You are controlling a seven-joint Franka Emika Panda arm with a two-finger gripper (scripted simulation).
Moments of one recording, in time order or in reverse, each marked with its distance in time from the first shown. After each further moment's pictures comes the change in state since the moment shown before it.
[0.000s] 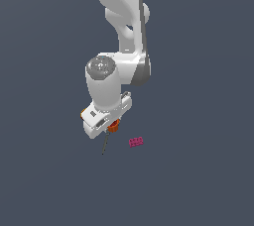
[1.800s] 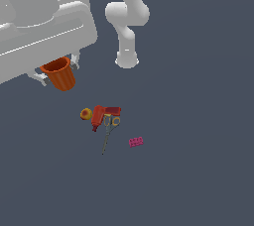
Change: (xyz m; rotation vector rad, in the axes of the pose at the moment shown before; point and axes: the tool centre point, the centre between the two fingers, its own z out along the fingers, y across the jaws) arm -0.037 0.080 -0.291 0.000 0.000 0.000
